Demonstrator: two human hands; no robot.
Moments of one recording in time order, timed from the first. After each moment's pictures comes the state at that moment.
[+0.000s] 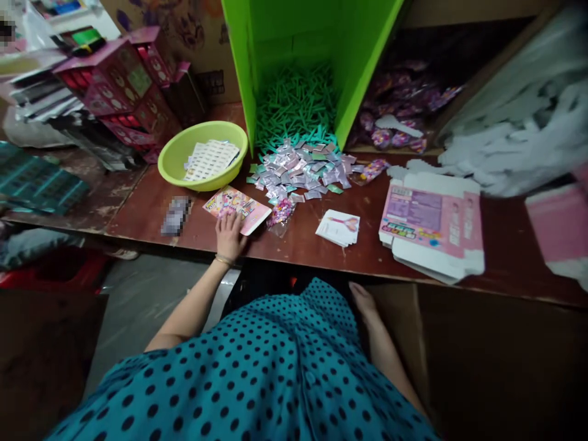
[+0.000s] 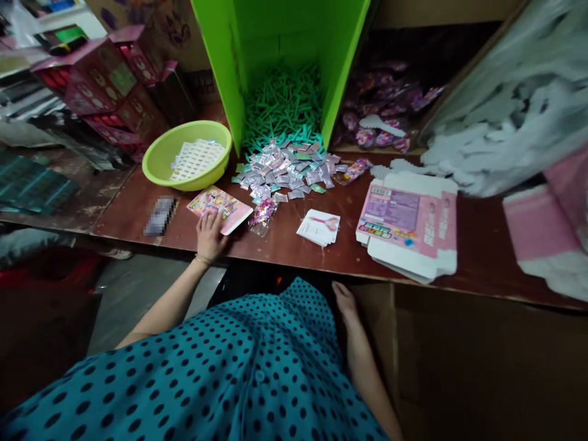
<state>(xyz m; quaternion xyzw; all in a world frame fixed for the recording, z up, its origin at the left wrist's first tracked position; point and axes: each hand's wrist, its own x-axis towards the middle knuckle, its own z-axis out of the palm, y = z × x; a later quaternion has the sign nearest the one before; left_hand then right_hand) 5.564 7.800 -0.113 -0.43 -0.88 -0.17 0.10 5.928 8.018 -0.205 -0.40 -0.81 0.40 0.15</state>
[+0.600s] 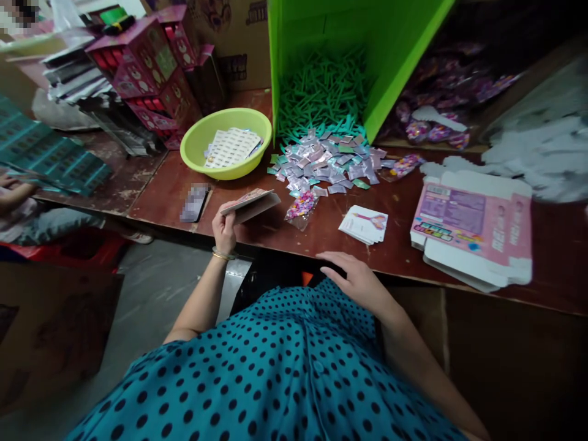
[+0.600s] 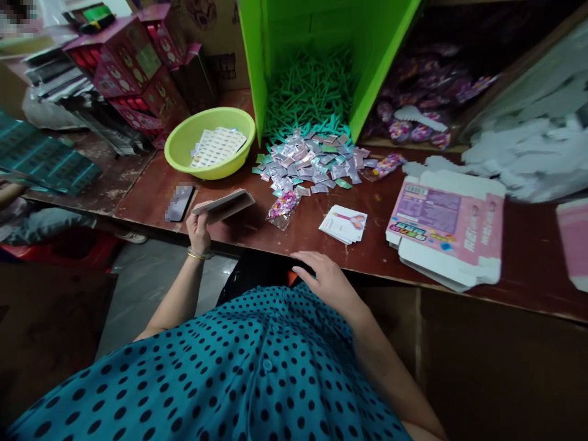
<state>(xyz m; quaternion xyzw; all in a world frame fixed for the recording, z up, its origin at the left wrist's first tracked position) 5.552 7.759 -0.061 -0.33 -0.72 -0.60 0.13 5.843 7.967 -0.066 -0.13 -0.90 0.41 0.08</state>
